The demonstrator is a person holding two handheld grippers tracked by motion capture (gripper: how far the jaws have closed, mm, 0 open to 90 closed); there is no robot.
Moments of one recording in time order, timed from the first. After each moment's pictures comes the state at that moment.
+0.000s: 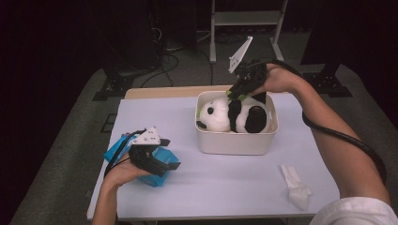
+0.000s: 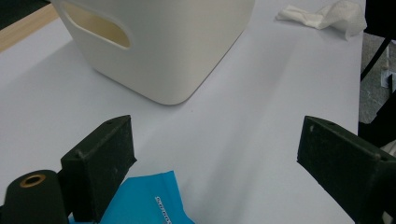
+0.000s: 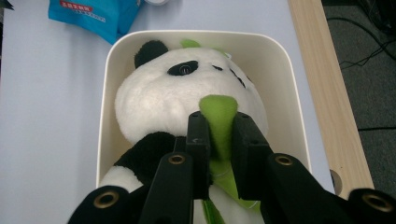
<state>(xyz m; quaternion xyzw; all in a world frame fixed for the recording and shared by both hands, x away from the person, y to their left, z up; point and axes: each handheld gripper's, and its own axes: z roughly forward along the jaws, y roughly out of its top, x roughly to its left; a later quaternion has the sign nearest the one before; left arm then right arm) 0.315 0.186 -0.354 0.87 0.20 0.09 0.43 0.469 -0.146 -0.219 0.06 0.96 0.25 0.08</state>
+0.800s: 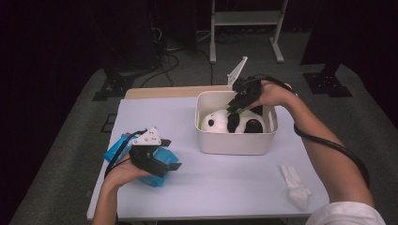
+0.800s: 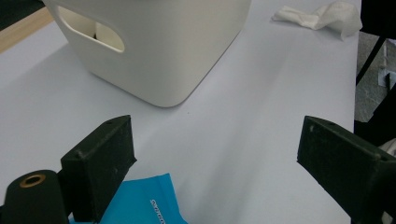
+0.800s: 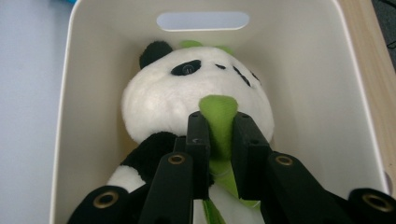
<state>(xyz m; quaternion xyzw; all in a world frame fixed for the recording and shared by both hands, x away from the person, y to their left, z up) 0.312 0.184 -0.351 0.87 0.20 0.09 0.43 0.481 -0.146 -0.281 0.07 0.97 0.24 0.05</state>
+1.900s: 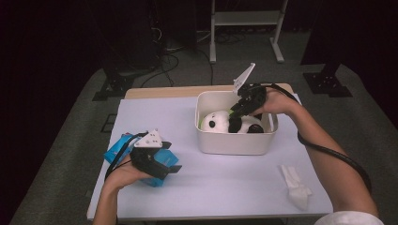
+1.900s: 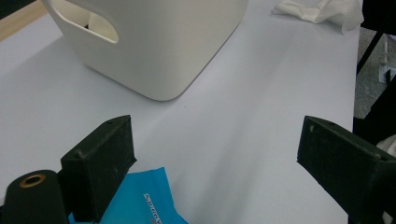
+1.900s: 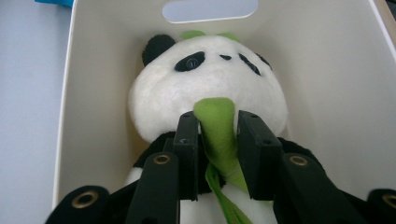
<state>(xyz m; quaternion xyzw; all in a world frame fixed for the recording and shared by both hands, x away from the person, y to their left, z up) 0.309 0.182 -0.356 0.88 0.20 0.09 0.43 0.473 -0.163 -0.298 0.10 0.96 0.28 0.03</state>
